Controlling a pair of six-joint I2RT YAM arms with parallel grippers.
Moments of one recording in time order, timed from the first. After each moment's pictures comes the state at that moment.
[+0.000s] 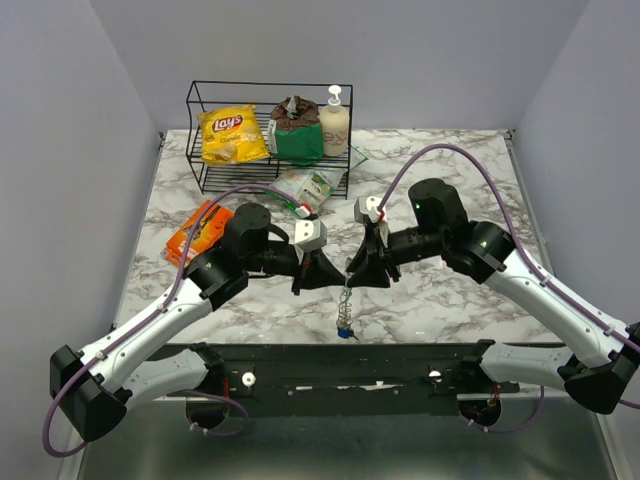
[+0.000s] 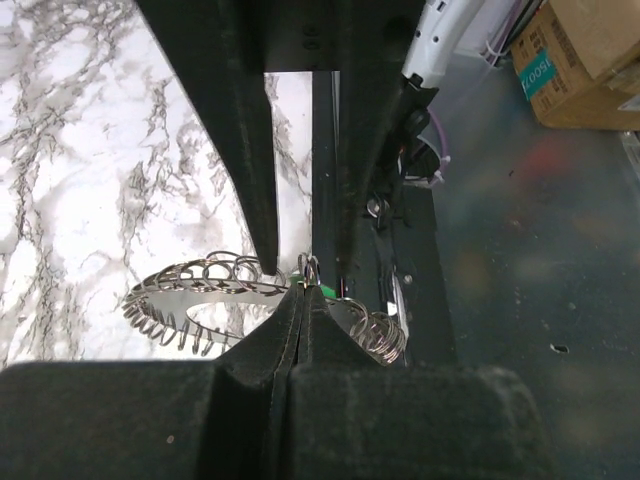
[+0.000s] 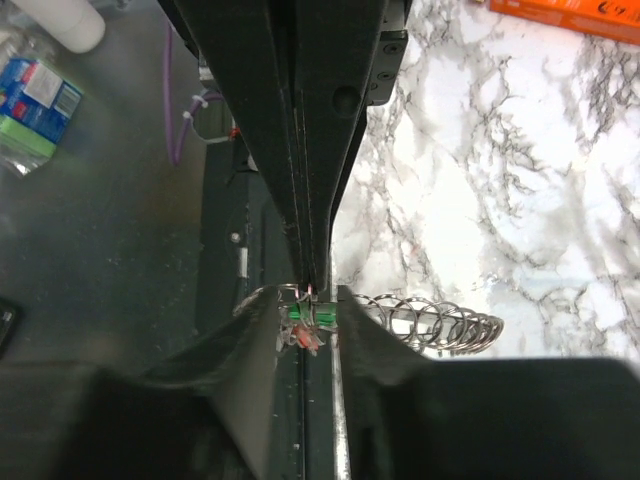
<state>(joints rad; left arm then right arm) -0.74 1.00 0.90 -0.17 0.87 0.01 0.77 1.15 1.21 -0.62 -0.78 -0.21</state>
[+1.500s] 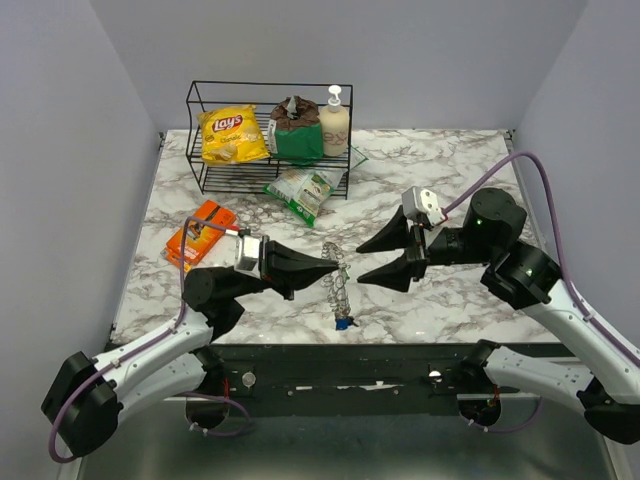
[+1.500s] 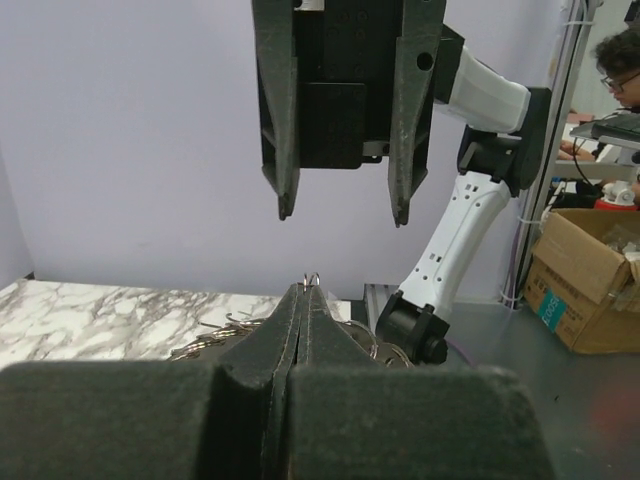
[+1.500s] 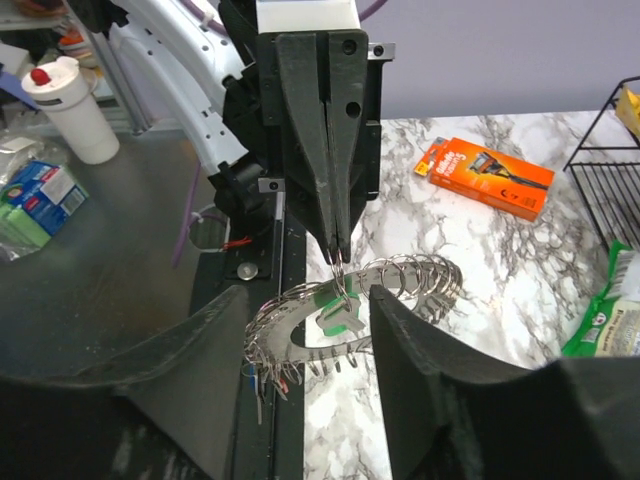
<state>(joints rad) -0.74 0.87 0.41 1.10 0.66 -0.47 0.77 0.93 1.16 -0.34 -0.79 -0.08</state>
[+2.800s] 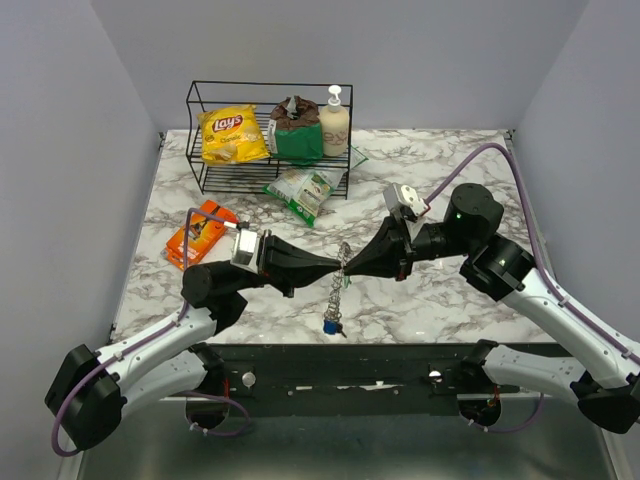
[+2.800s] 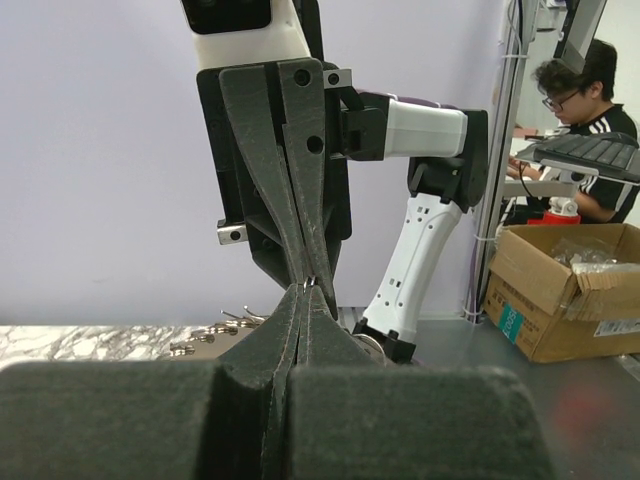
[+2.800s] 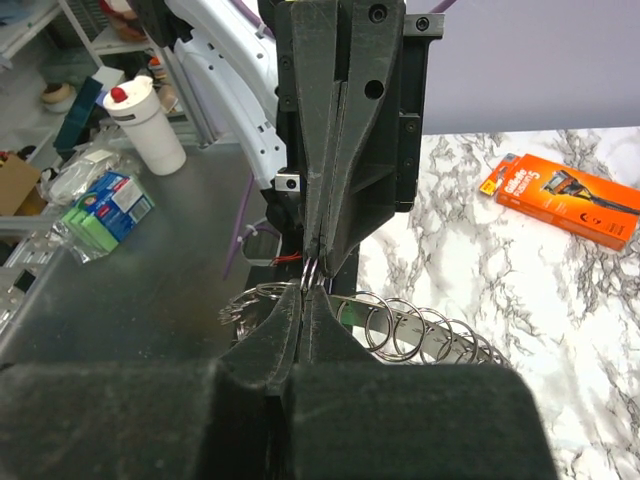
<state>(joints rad) -0.75 0.93 0.48 1.20 0.72 -0.57 0.77 1.01 1.10 -0.15 -0.94 0.06</state>
